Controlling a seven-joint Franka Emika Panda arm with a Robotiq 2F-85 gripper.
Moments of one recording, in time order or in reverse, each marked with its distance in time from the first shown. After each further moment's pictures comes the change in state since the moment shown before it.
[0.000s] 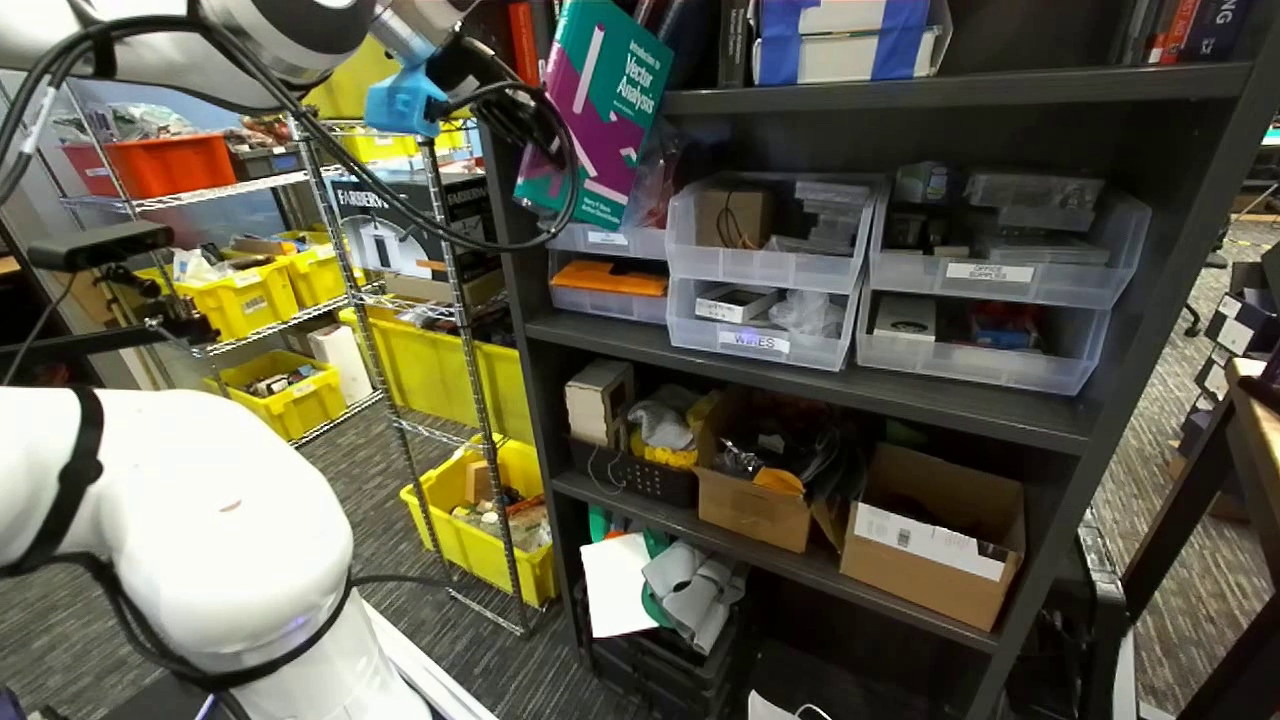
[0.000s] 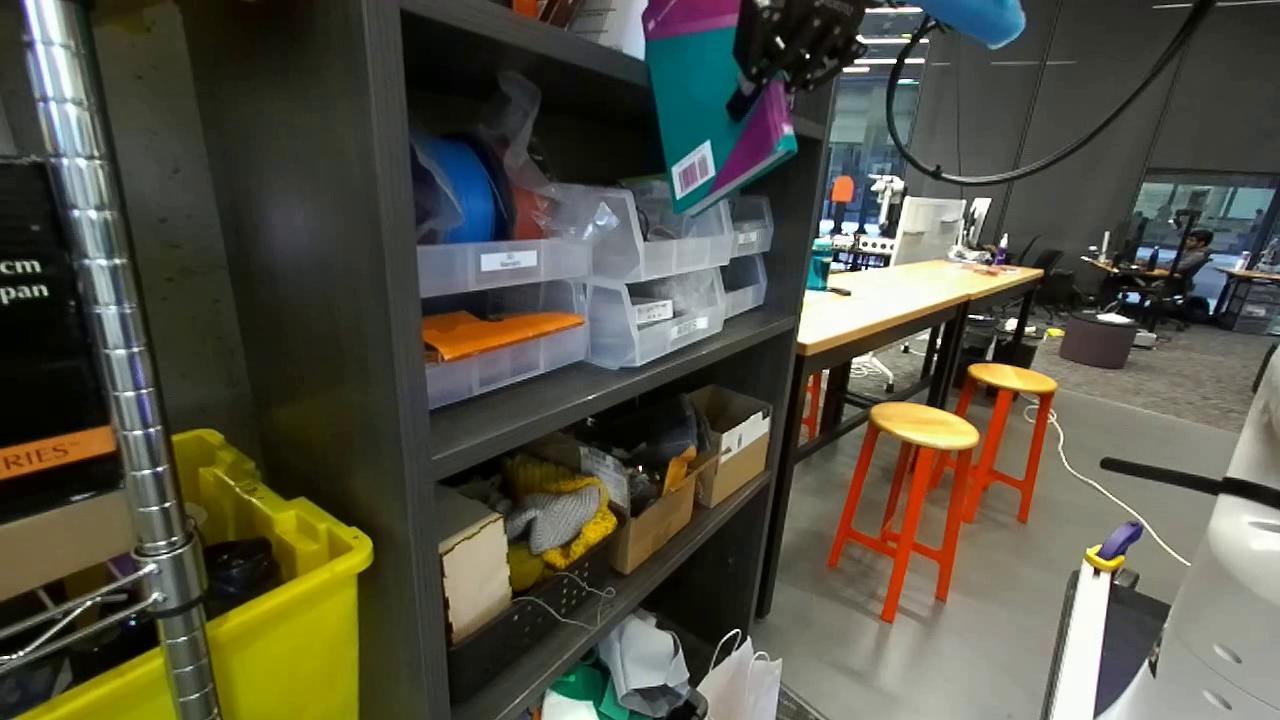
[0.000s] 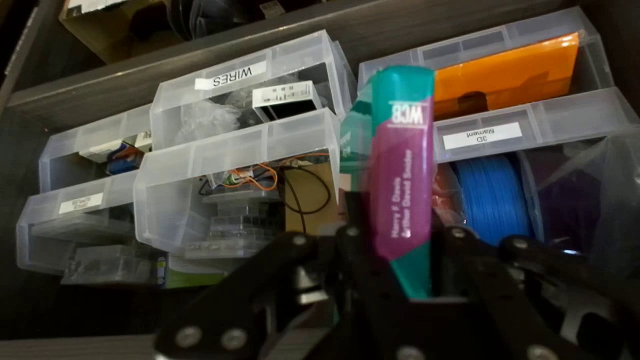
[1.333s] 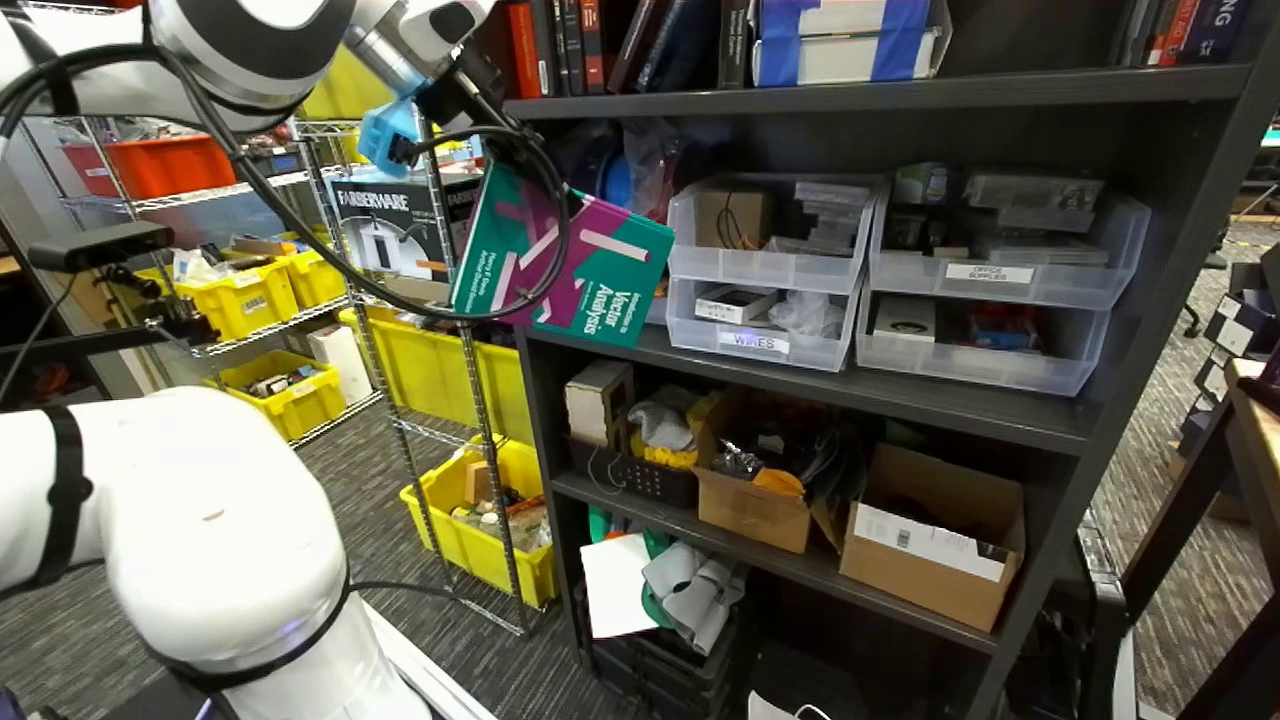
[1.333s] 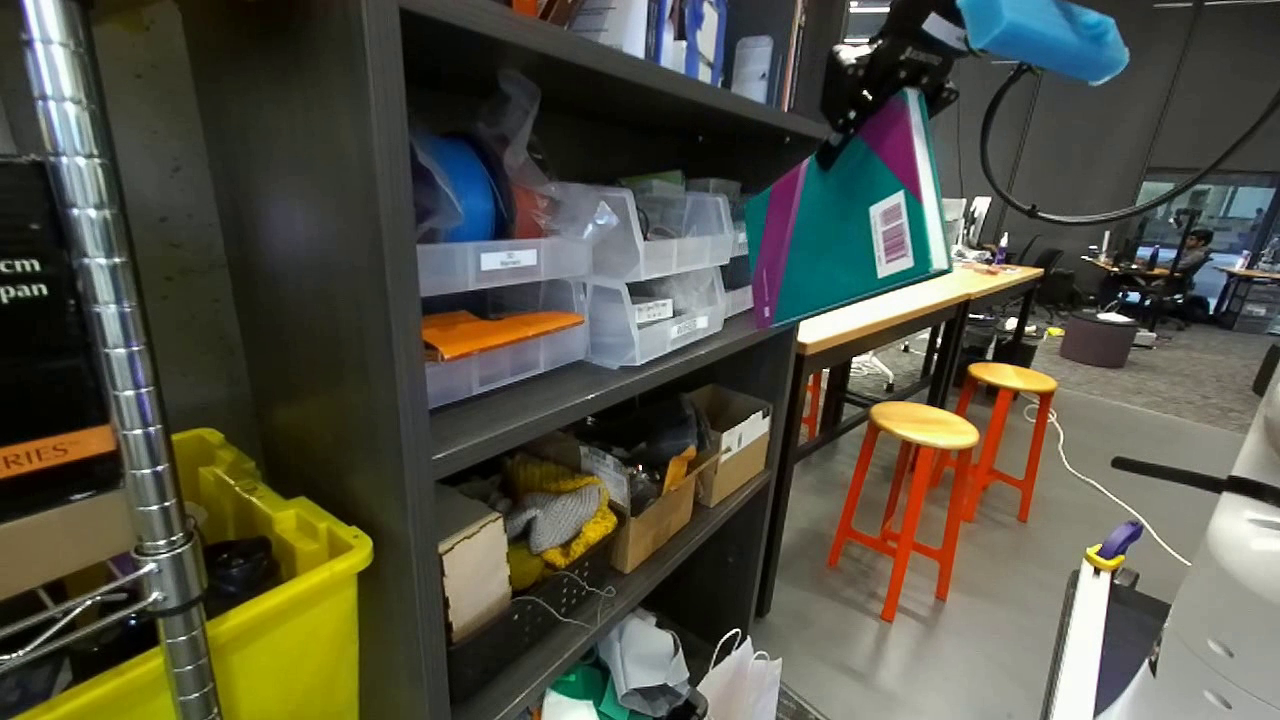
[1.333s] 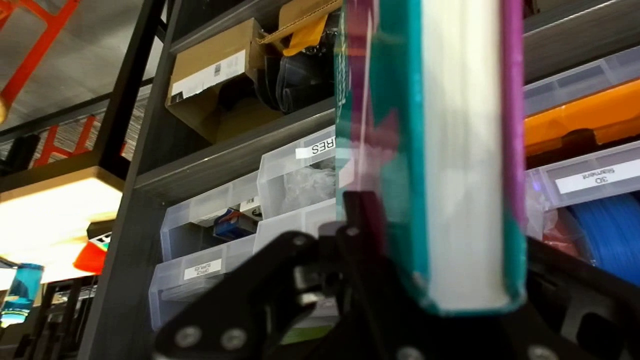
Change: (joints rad) arm -0.077 -0.191 -0.044 -0.128 0.000 -0.155 0.044
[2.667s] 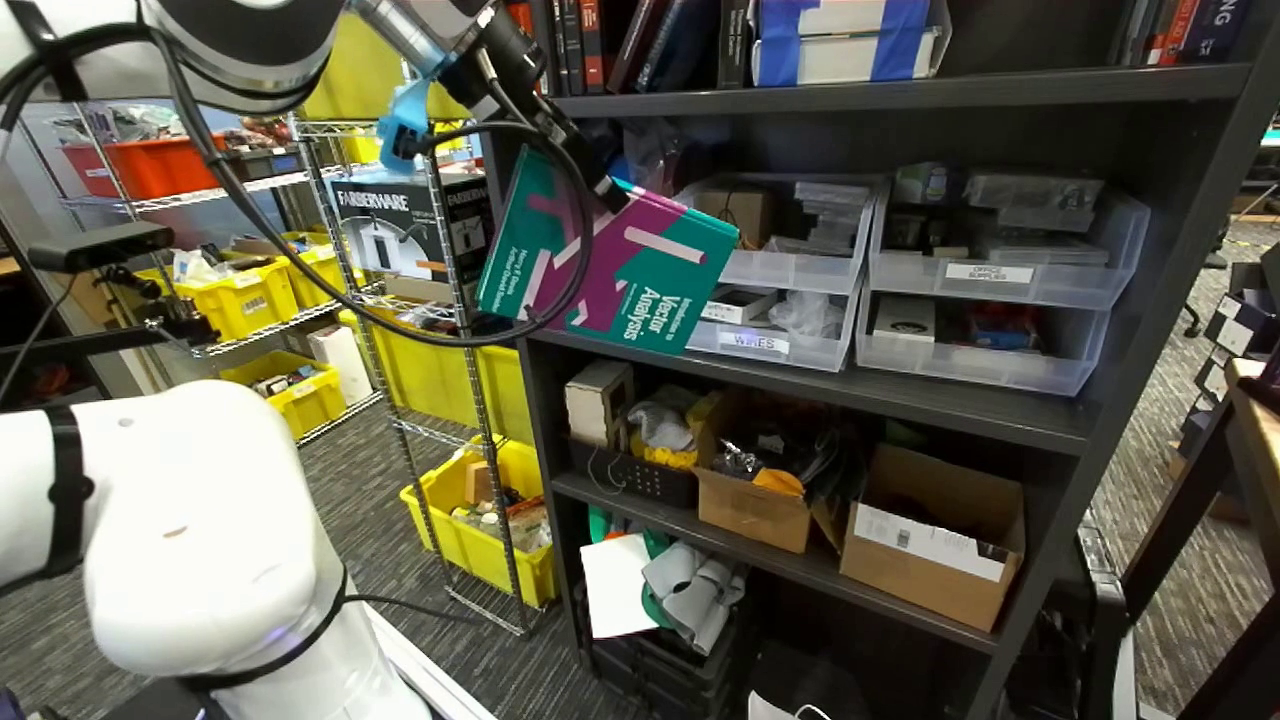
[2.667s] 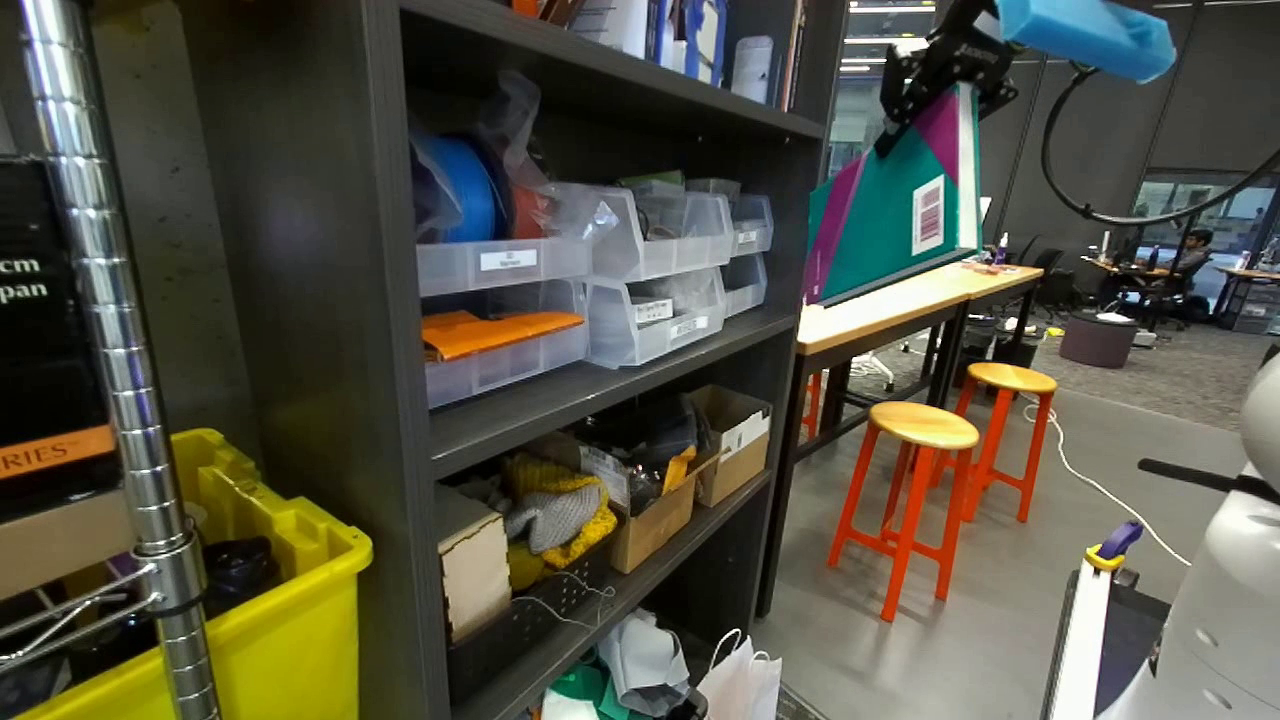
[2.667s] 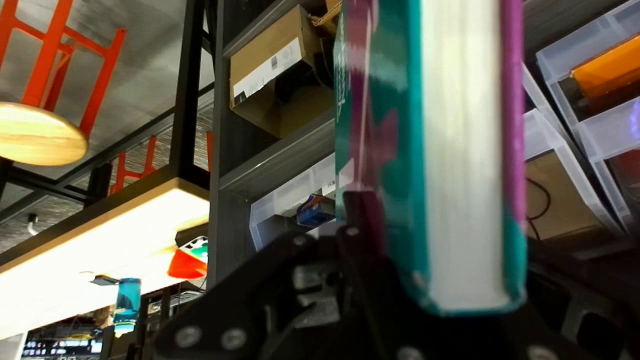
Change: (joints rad) arm -0.159 -0.056 -0.084 -0.008 -0.003 -0.012 -0.001
